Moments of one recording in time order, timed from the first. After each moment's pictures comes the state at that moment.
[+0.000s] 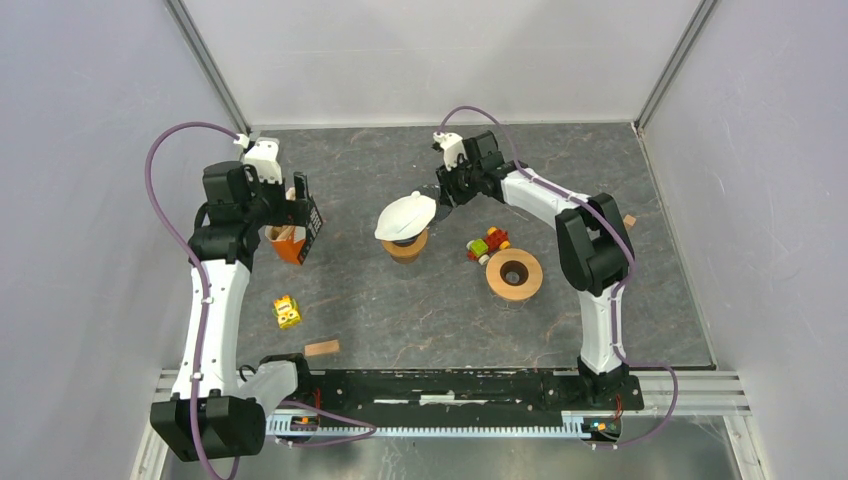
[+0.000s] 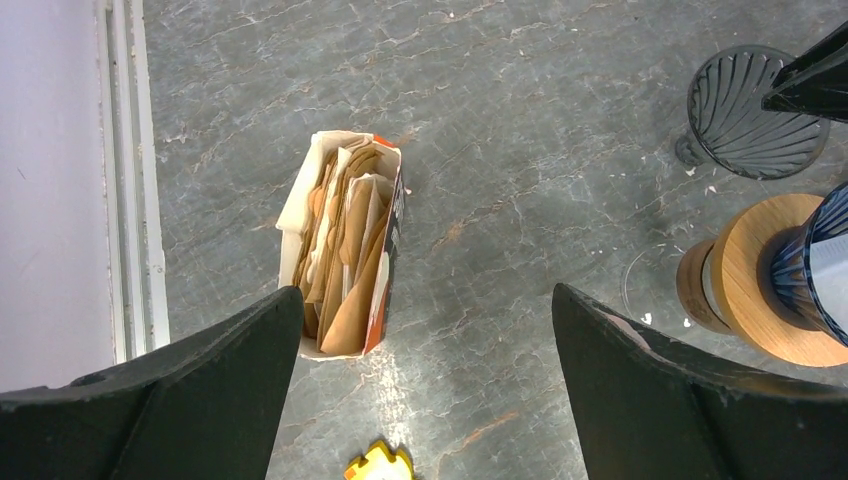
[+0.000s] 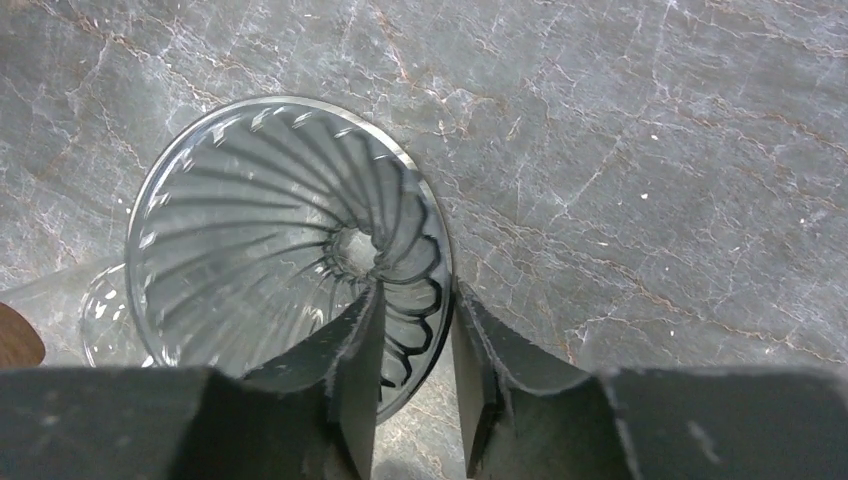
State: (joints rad) left arm 0.10 1.04 1.10 -0.60 0.22 0.14; right arm 0.48 2.09 1.58 -0.27 -0.32 -0.11
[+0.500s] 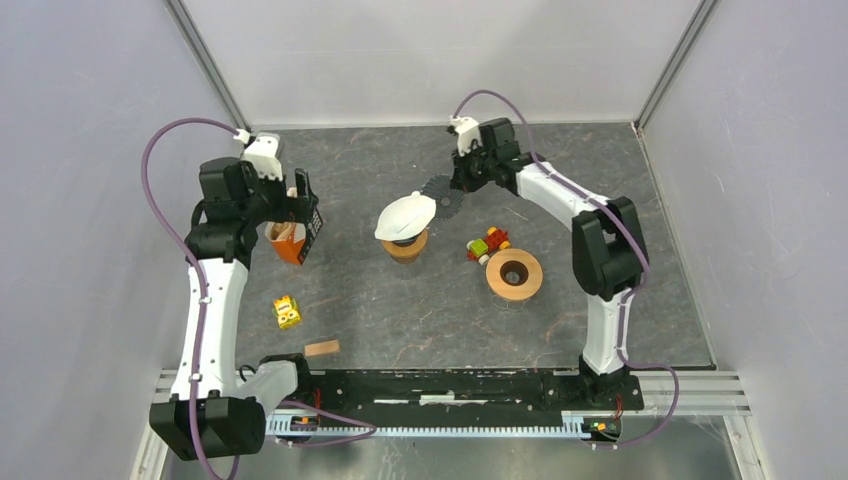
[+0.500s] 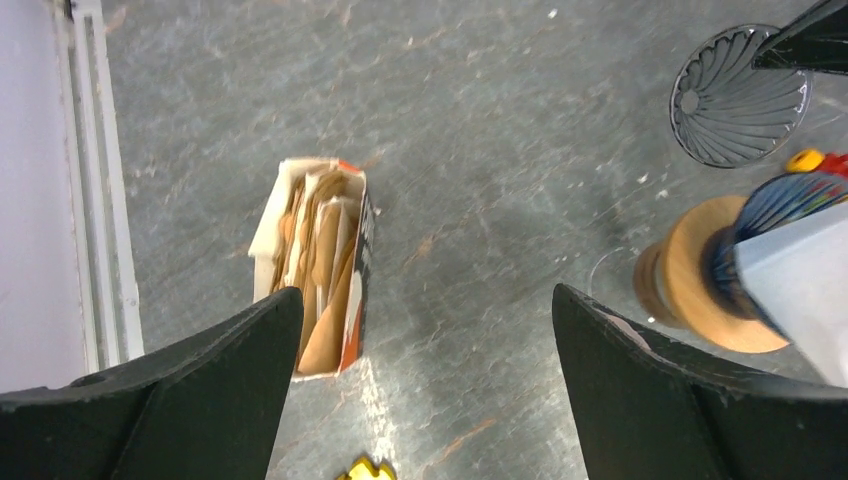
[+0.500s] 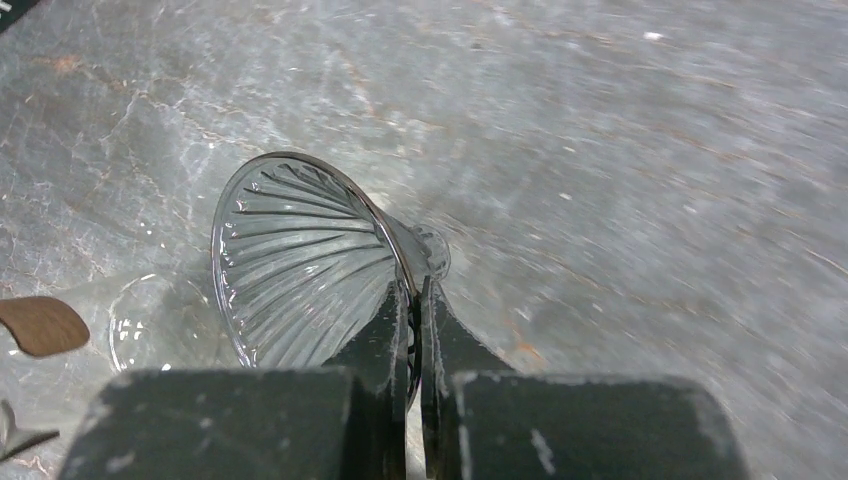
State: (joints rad) left arm 0.10 1.04 1.12 -0.60 0.28 0.13; right arm 0.45 2.04 1.60 -0.27 -0.34 -0.08
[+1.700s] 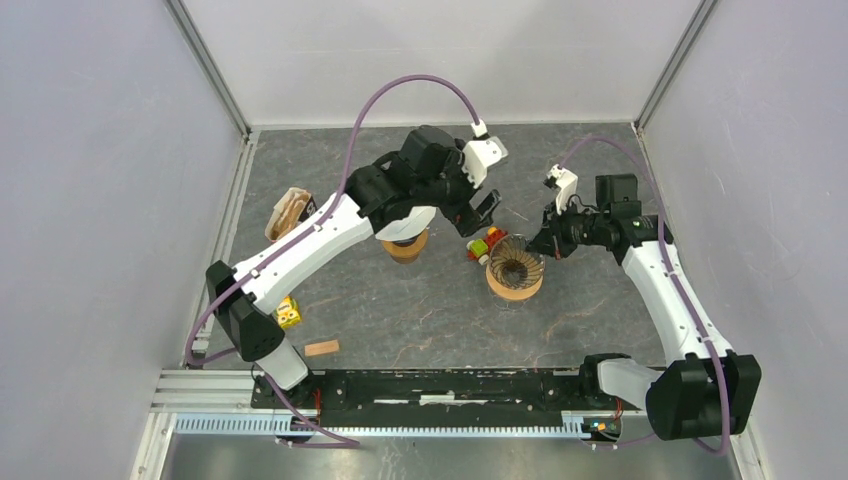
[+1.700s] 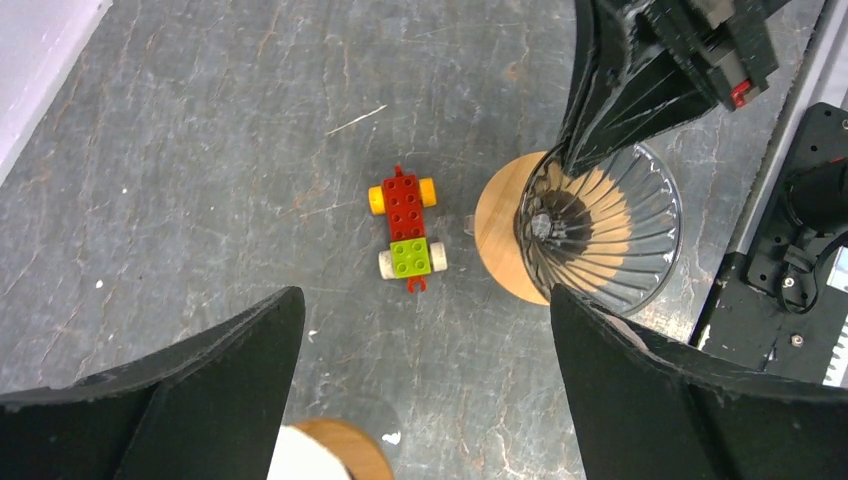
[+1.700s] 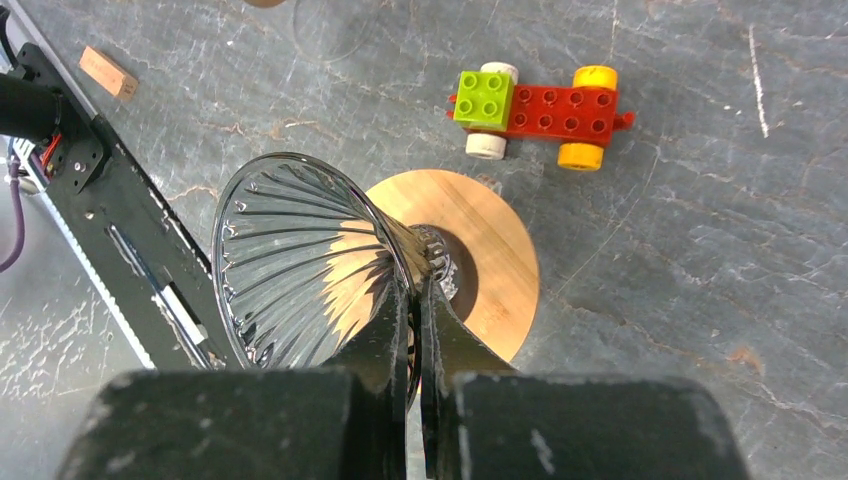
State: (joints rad) left arm -0.84 1.62 1.72 -0.64 0.21 0.18; right arm 0.07 1.16 0.99 -0.72 -0.75 -0.28
